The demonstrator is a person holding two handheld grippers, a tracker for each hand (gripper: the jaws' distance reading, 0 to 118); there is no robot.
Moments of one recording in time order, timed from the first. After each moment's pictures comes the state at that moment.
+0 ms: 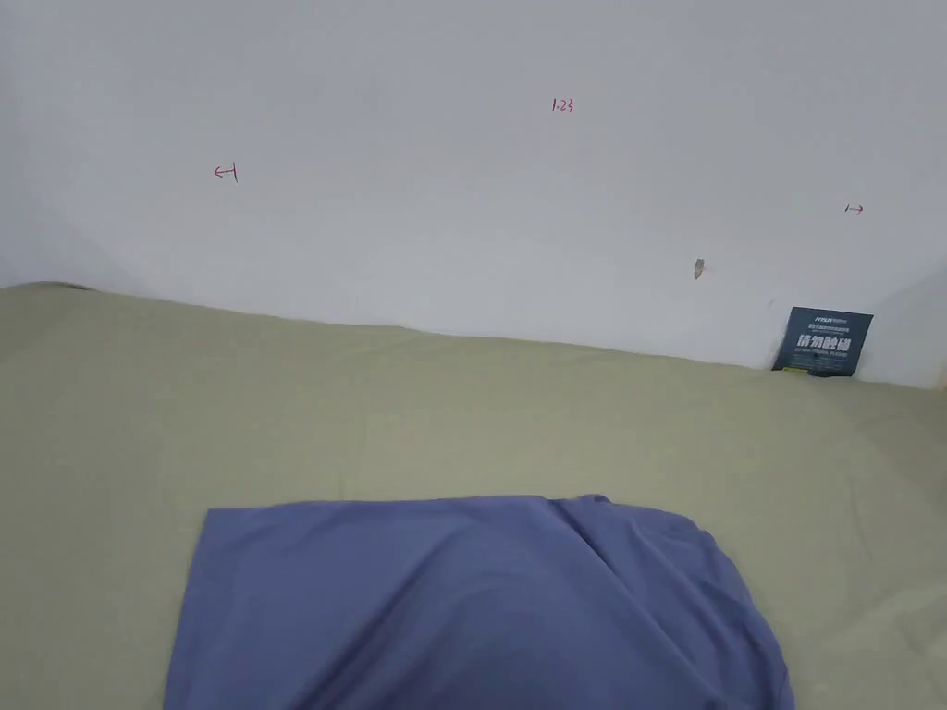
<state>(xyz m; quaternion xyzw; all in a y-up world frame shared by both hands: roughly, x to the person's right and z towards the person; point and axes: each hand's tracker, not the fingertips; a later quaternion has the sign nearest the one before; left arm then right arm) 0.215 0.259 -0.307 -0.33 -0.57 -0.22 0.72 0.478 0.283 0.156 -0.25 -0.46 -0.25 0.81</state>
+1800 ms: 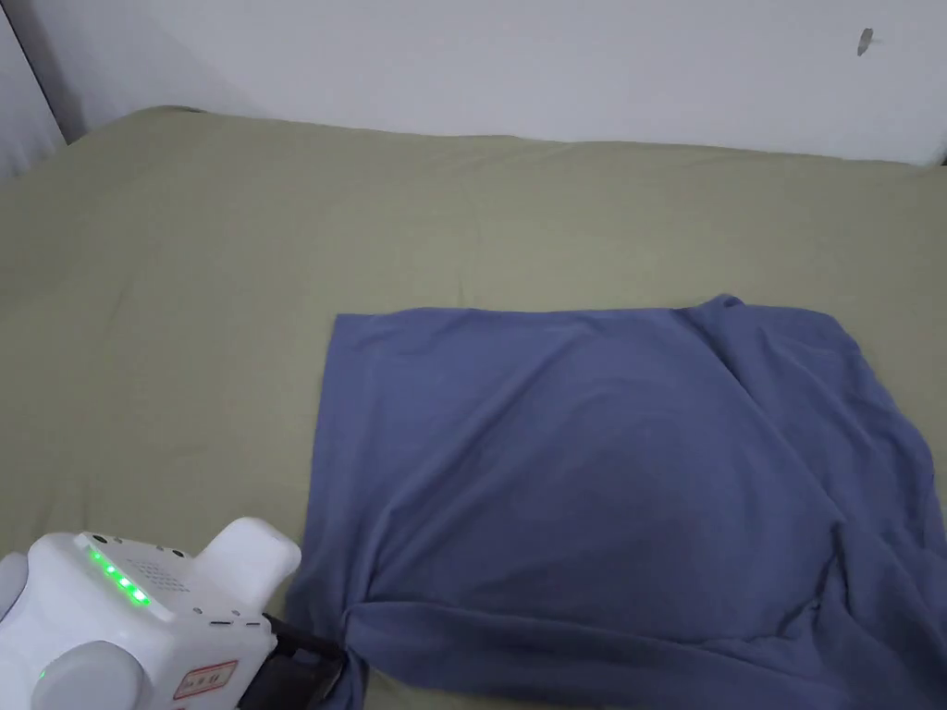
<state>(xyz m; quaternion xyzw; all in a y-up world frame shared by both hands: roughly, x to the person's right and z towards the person) 0.233 0.226 -0.341 -0.38 -0.58 -0.37 0.62 0.396 0.310 0.129 -0.29 -0.33 -0.23 0.87</state>
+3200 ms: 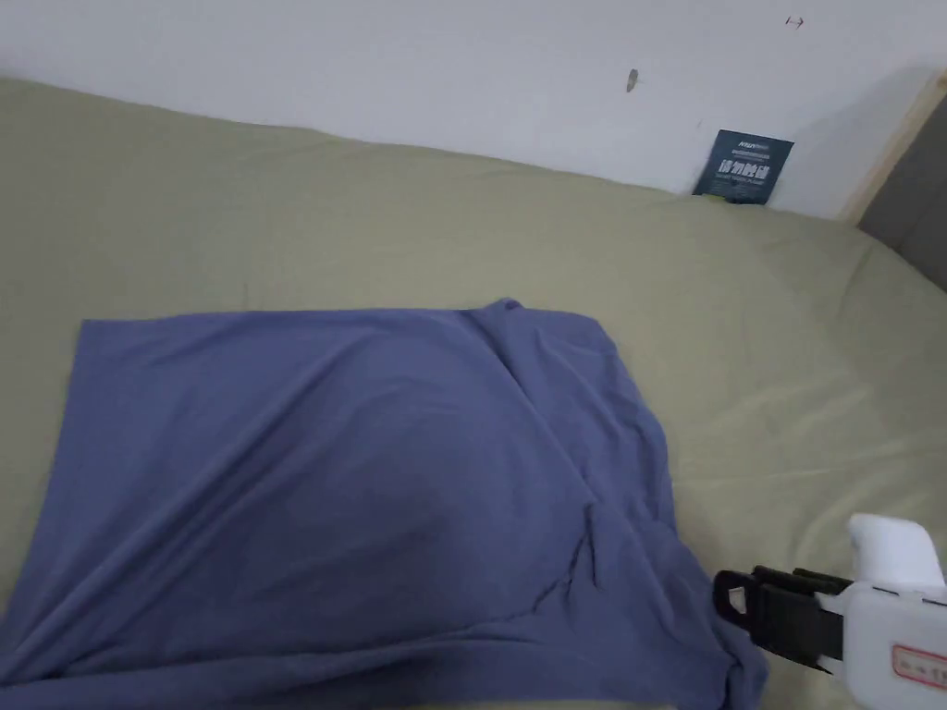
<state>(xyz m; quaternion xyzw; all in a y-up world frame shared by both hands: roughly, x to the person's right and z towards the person) 0.183 0.267 -0.306 -0.34 -0.61 -0.30 0.65 0.527 0.273 0.157 -0.34 -0.39 -0.28 0.81</state>
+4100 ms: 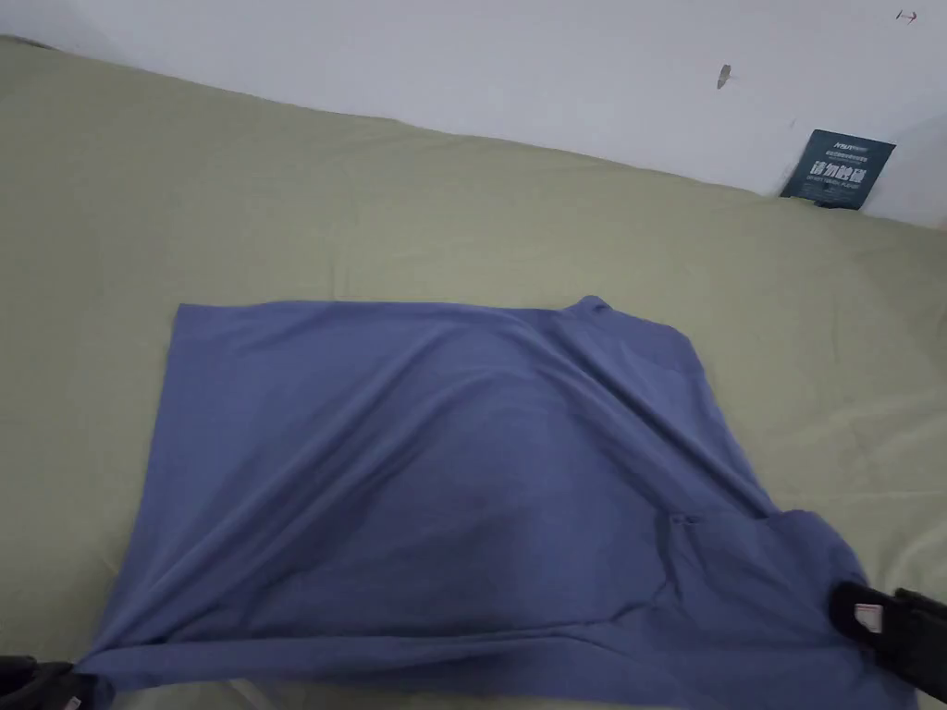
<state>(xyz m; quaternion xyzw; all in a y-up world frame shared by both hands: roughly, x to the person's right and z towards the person) 0.176 0.264 -0.313 -0.36 -0.60 -0.28 0.66 0.498 0.283 0.190 -0.21 -0.38 -0.31 0.85</state>
